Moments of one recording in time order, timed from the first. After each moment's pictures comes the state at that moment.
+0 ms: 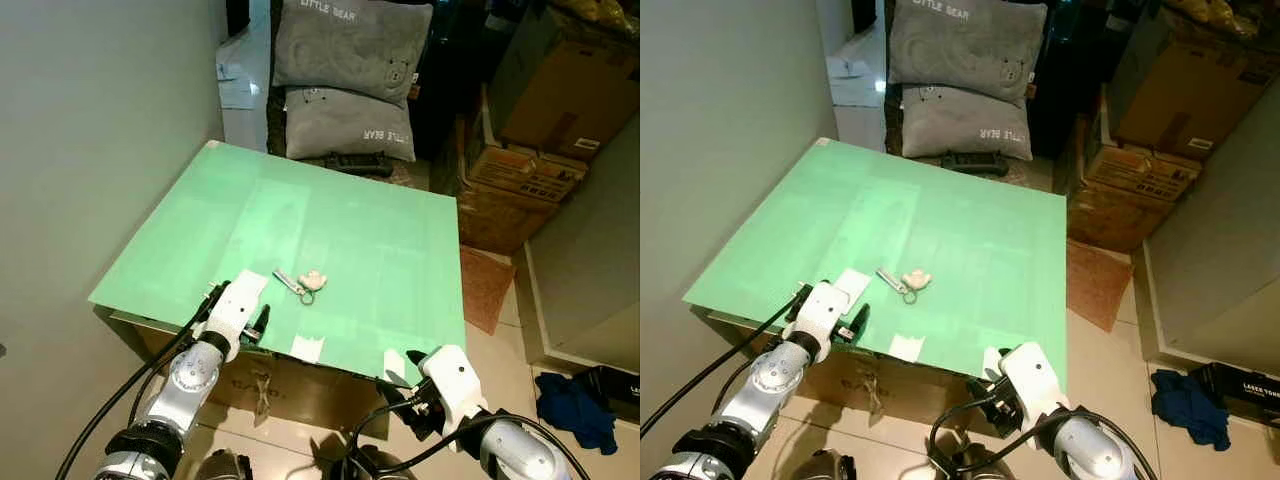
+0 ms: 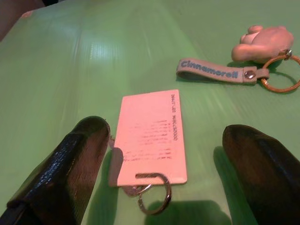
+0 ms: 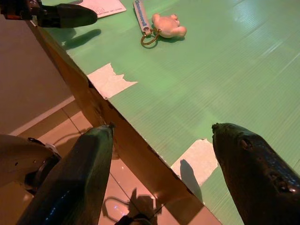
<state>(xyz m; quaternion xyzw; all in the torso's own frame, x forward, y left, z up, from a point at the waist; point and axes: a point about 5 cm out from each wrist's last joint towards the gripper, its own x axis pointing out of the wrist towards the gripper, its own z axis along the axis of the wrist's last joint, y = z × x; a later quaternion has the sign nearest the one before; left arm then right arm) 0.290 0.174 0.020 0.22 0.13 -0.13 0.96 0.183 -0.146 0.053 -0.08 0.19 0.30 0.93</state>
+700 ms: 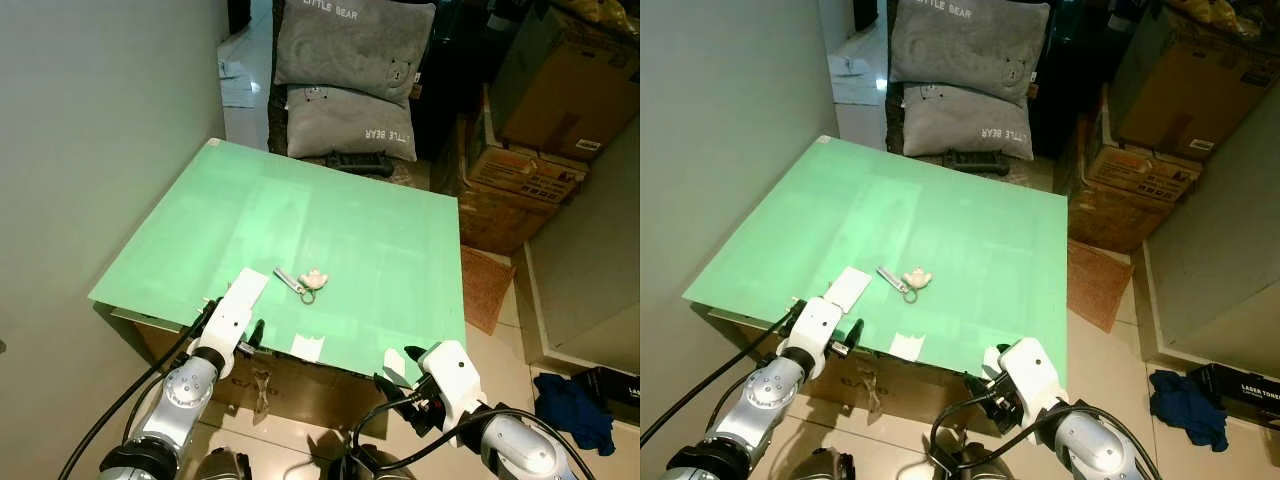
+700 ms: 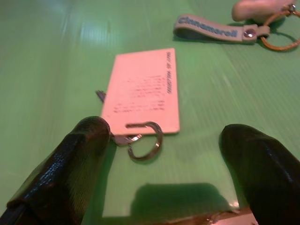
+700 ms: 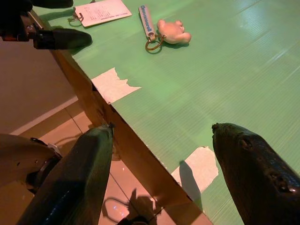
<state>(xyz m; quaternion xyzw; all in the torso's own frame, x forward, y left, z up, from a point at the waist) 0.275 0.178 0.004 0.20 0.16 -0.13 0.96 0.188 -0.146 0.057 -0.08 0.18 0.32 0.93</state>
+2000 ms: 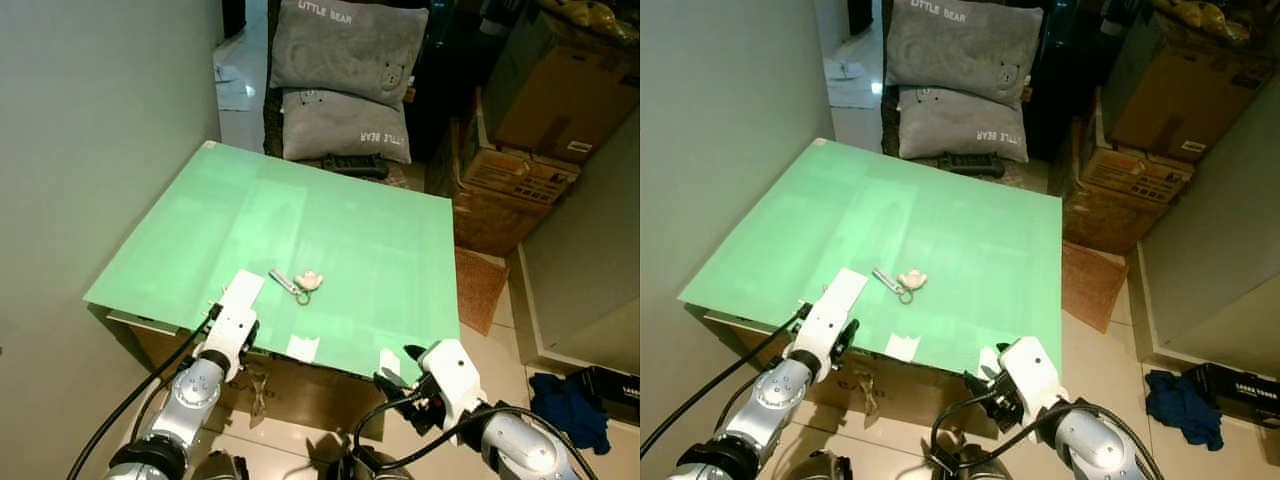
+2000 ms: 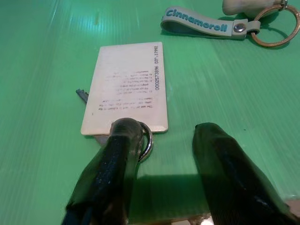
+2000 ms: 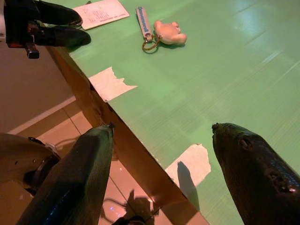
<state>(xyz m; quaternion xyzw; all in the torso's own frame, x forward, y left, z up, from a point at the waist) 0.276 0.174 -0.002 0.20 0.18 -0.11 0.96 0.189 -0.146 0.057 -0.08 0.18 0.32 0.93</state>
